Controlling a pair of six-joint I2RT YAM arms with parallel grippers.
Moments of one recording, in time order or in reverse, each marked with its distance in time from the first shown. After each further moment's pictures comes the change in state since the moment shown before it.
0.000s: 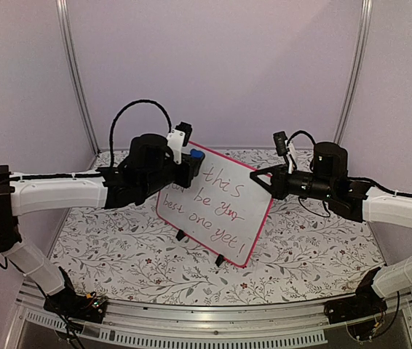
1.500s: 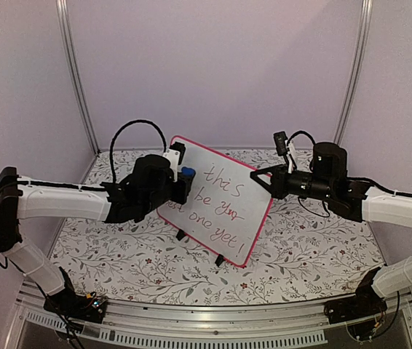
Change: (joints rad) left arm -0.015 0.009 -0.148 0.045 -0.129 -0.081; right arm 0.000 0.005 0.000 0.001 0.014 0.012
